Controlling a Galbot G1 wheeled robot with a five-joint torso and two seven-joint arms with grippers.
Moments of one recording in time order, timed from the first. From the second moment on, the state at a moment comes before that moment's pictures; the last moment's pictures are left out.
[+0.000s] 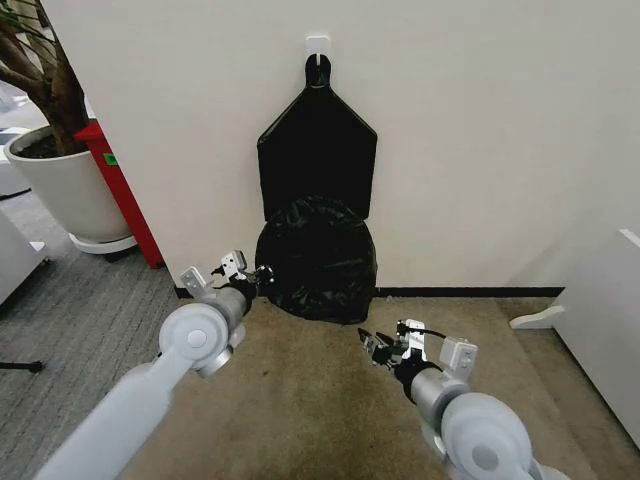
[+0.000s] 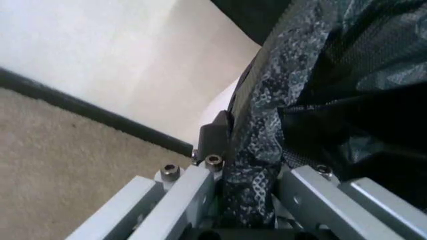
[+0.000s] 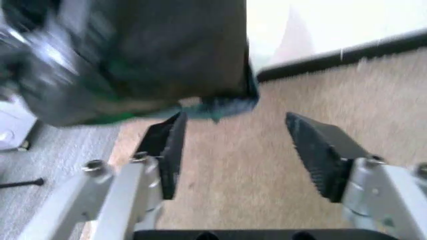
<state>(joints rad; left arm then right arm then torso) 0.89 -0.93 -0.11 -2.02 -1.48 0.22 -0.68 -1.33 0.97 0.15 2.41 1.14 -0.45 0.71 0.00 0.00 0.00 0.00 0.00</state>
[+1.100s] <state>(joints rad) 1.11 -0.78 -0.10 -1.99 -0.78 0.04 -0.01 -0.81 0.66 0.24 2.04 1.66 -0.68 0.08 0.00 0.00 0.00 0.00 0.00</state>
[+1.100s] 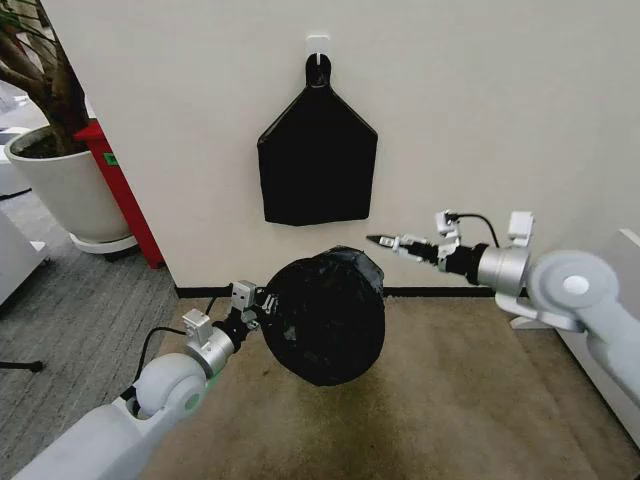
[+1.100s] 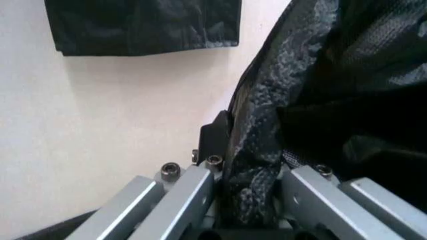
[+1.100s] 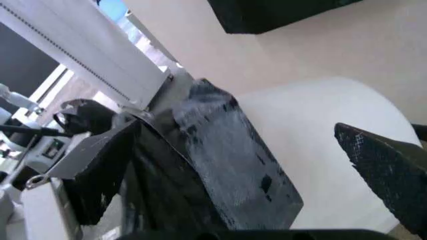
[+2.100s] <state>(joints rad) 1.15 -0.77 -0.11 -2.08 -0.81 0.05 -0.01 -0.65 0.79 0.09 1.79 1.43 -0.59 0.13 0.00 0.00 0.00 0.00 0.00</state>
